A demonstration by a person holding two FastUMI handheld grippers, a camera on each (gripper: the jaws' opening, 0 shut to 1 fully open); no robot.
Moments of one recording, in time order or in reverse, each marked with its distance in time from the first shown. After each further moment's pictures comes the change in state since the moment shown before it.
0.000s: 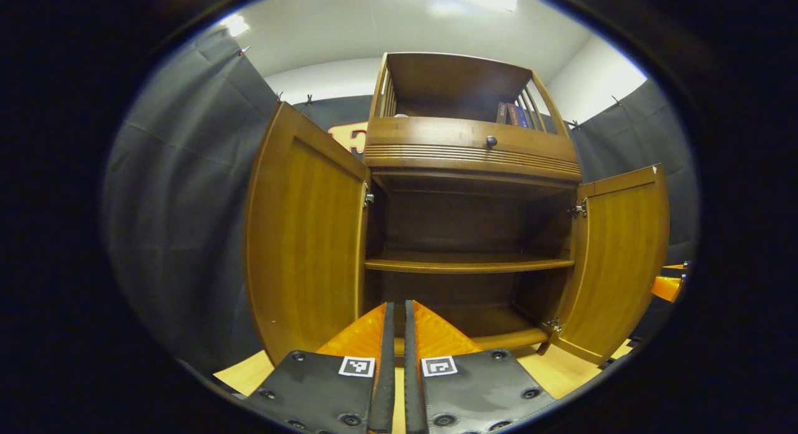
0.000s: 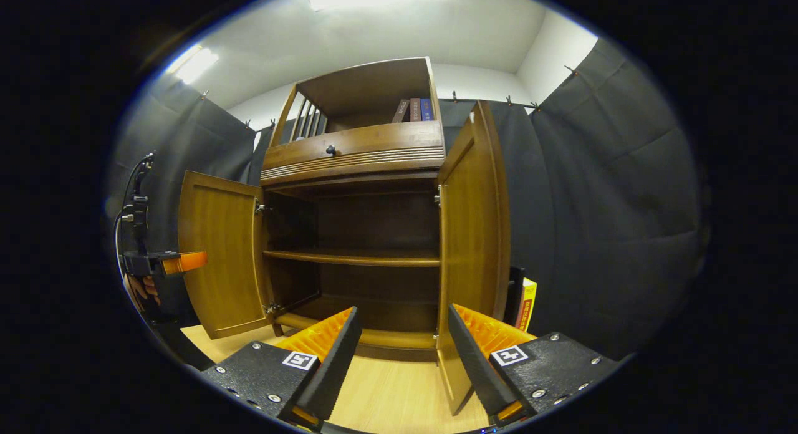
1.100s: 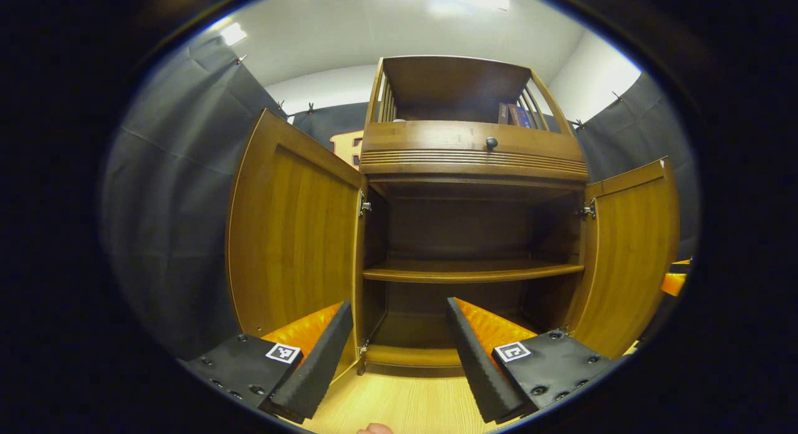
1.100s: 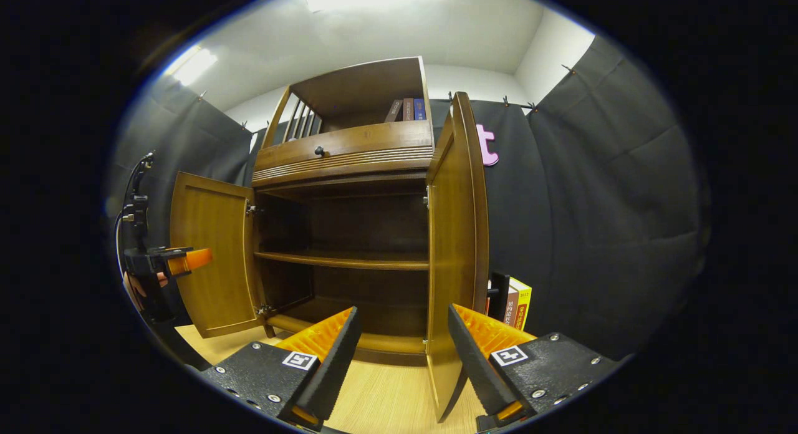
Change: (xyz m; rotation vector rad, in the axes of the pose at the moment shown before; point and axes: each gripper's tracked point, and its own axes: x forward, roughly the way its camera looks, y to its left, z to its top) left arm 0.013 -0.007 0.012 0.036 -0.046 0.025; right arm 0.013 -0.015 -0.003 0.005 -0.003 0.005
